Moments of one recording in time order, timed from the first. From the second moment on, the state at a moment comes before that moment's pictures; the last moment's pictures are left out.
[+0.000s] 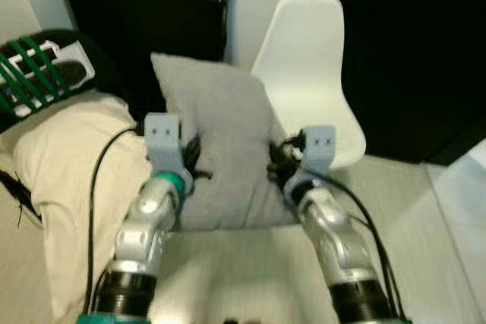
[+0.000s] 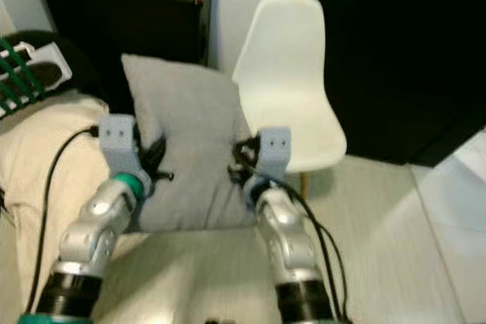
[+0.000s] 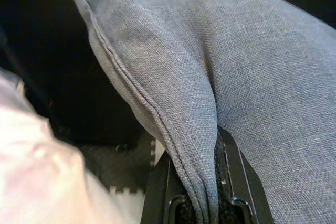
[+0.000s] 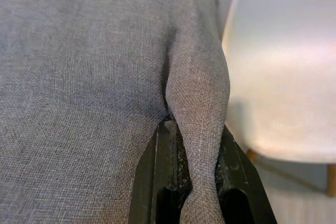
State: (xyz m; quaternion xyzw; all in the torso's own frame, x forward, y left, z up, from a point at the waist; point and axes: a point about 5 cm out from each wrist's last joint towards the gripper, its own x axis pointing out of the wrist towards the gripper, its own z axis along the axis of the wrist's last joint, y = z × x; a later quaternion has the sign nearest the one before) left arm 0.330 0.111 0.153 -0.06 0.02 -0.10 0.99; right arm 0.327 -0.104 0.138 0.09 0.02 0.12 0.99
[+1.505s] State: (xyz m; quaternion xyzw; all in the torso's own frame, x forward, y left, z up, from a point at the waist) left arm 0.326 0.102 0.156 -0.02 0.02 -0.14 0.99; right arm 0.323 -0.109 0.127 0.10 0.03 0.10 0.99
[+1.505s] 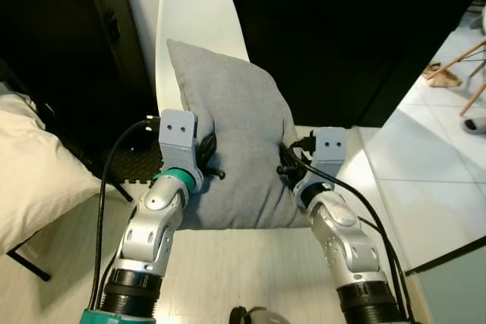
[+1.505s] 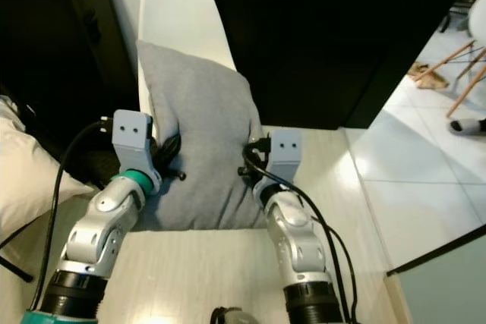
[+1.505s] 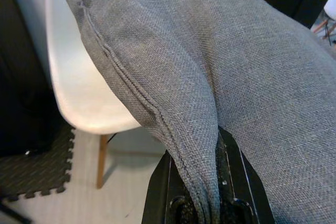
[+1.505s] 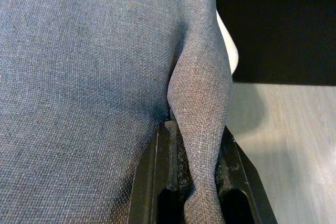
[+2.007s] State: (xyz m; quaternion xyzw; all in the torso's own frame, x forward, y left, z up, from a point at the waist) left arm 0.326 0.103 0.154 -0.01 0.03 -0.15 0.99; right arm 0.322 -0.107 0.125 0.10 0.04 0.10 0.99
